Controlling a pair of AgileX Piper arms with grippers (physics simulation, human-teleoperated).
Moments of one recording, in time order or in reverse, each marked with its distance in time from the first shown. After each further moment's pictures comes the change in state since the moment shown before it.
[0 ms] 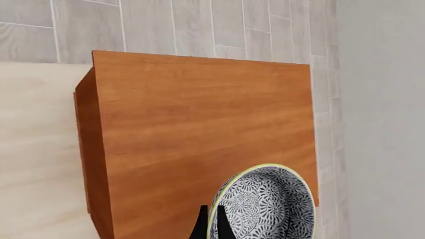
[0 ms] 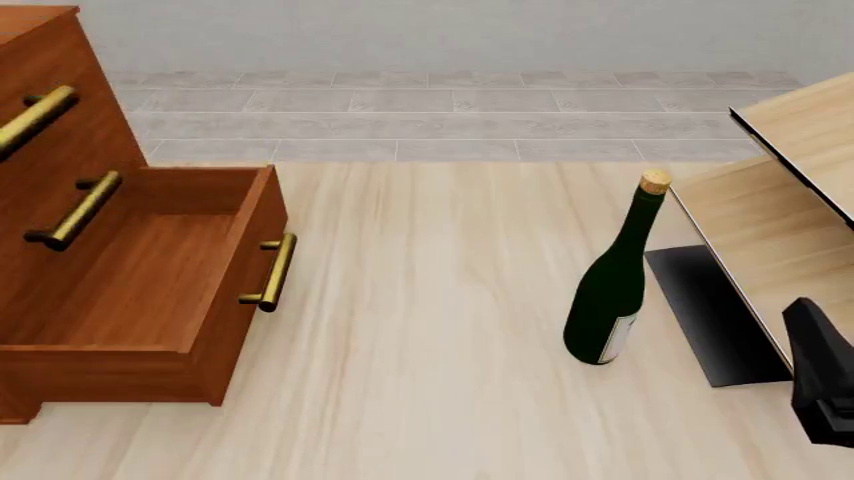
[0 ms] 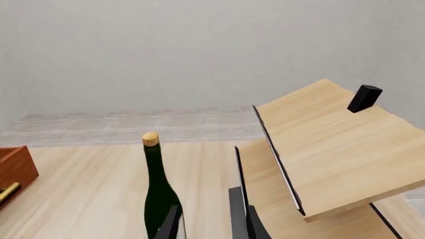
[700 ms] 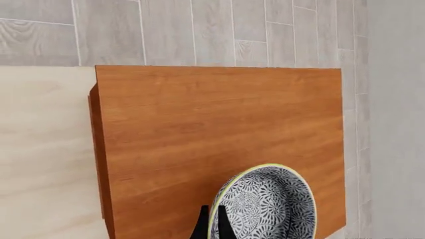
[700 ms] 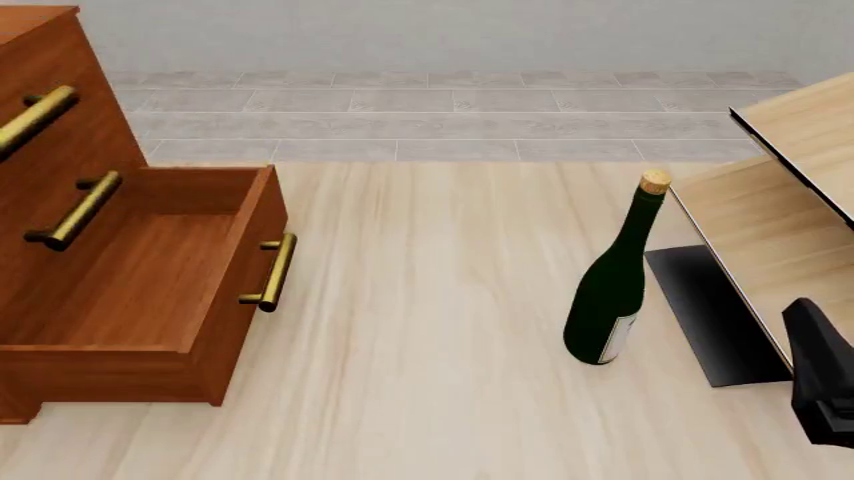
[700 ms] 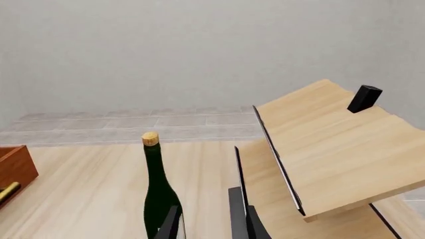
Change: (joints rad) left arm 0.034 0.074 0.009 -0.001 0.050; right arm 0.000 0.000 0.000 -0.001 -0.003
